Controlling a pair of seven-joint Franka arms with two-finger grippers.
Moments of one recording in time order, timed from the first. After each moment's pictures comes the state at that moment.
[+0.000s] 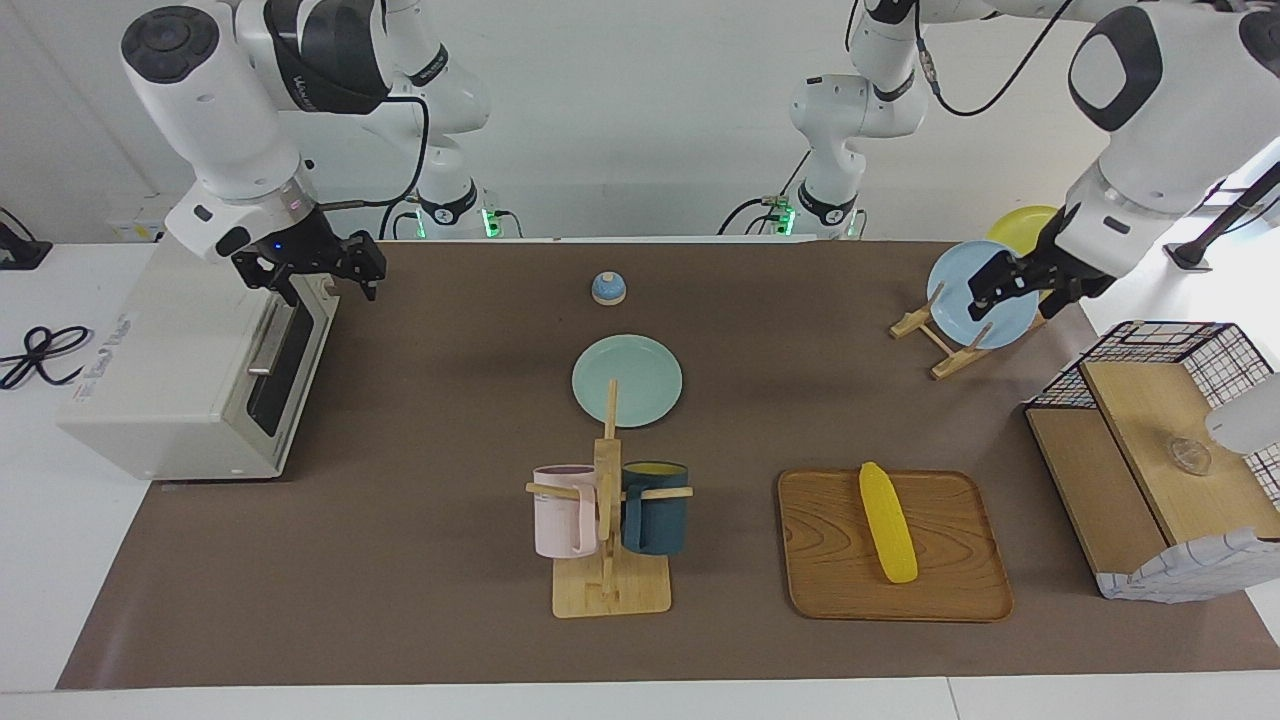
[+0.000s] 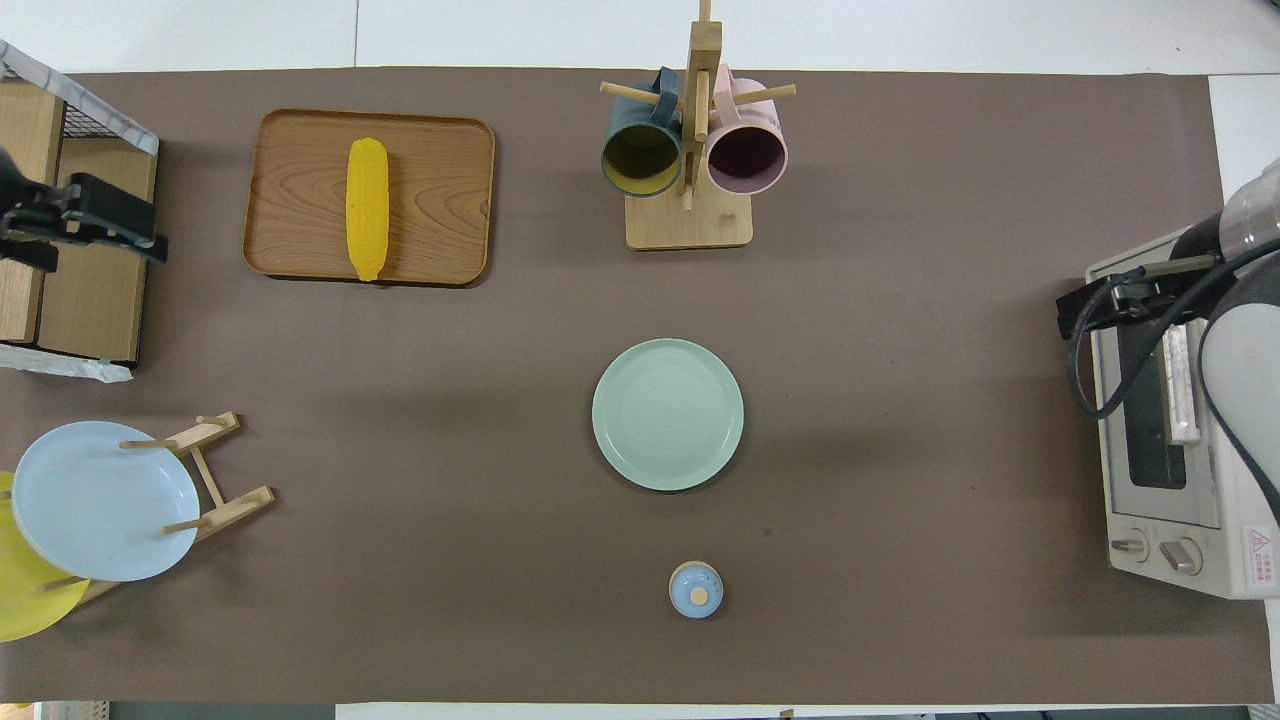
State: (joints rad) left arm -0.15 0.14 0.12 -1.36 -0.07 1.41 -0.02; right arm 0.01 0.02 0.01 -1.65 -0.04 1.57 -0.07
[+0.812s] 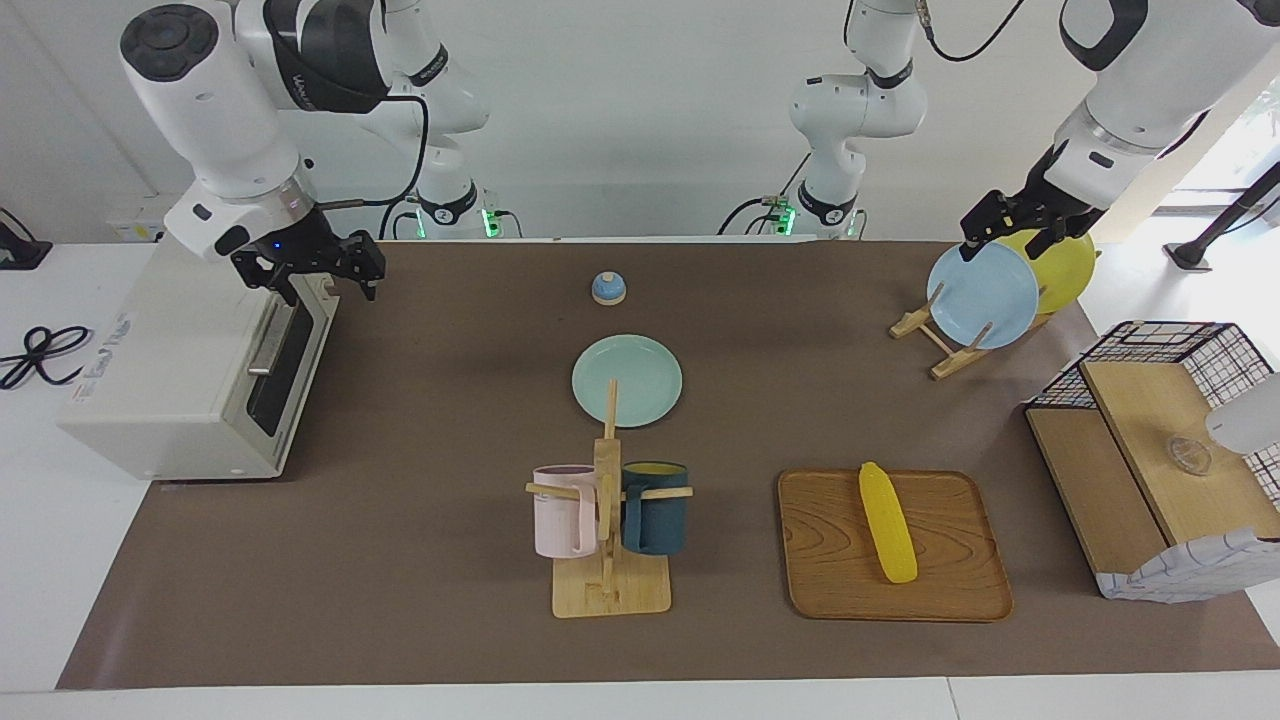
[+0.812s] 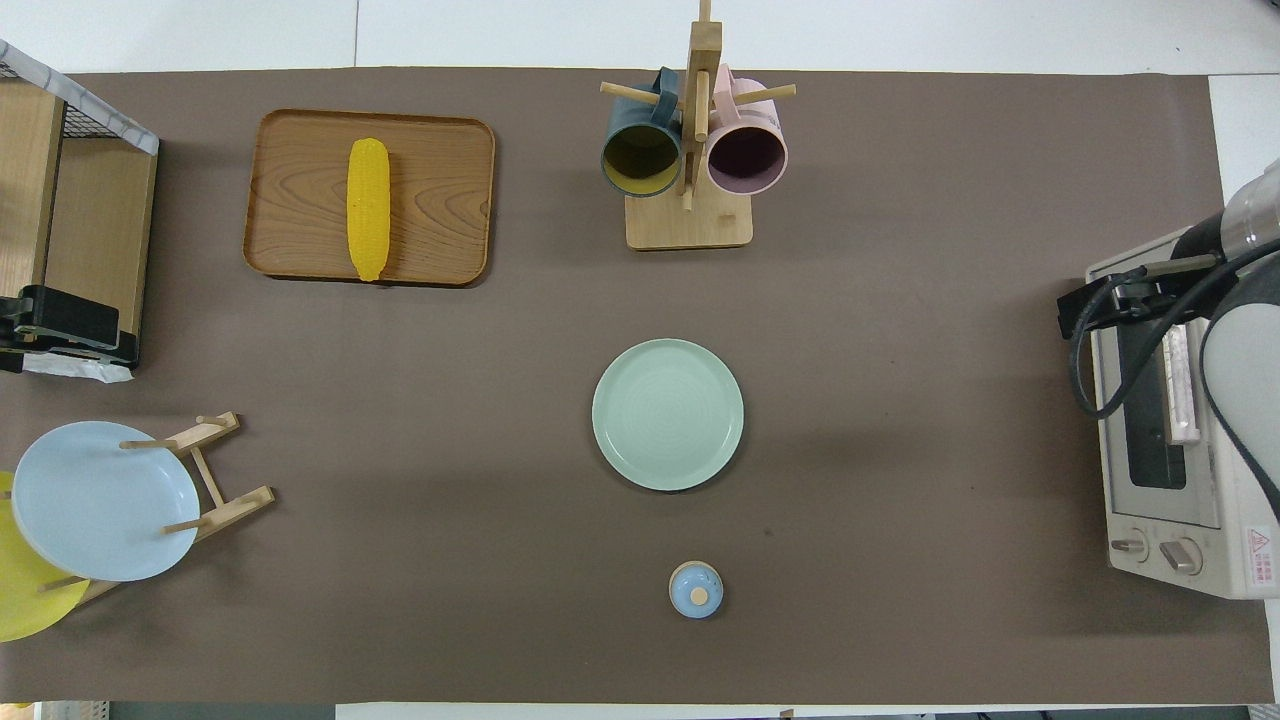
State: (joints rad) left arm -0.14 -0.05 0.12 -1.61 -0.06 1.47 -0.02; right arm 0.01 0.02 0.01 -1.65 -0.04 1.57 -0.07
